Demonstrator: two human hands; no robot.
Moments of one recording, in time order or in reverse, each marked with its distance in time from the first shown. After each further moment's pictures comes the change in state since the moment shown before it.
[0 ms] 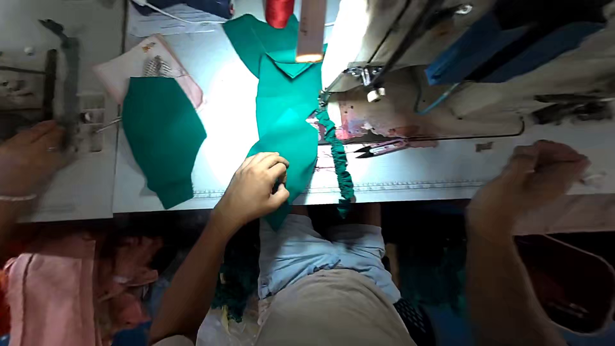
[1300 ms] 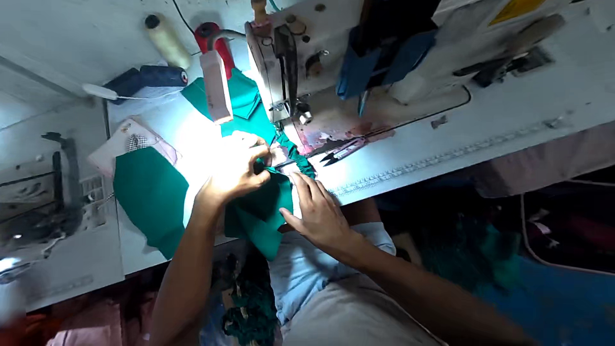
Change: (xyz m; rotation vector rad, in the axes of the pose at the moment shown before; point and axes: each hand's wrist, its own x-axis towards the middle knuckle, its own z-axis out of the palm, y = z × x) left_hand 0.104 -0.022 -0.038 0.165 -0.129 0.231; right_hand -0.117 -0.130 0.122 -0.214 -0.594 -0.245
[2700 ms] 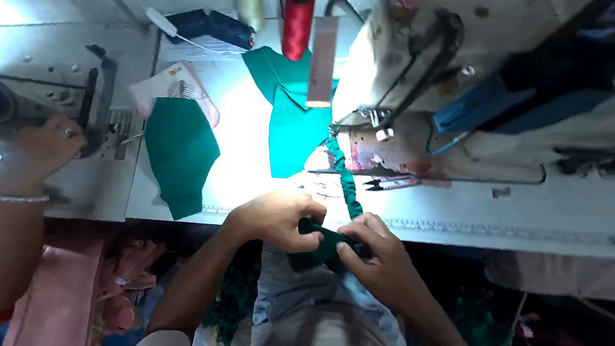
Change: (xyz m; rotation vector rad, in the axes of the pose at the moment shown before) left_hand -0.057 0.063 0.009 -0.506 -0.121 0.069; right_hand -0.014 0.018 -0.066 0.351 -0.185 -0.078
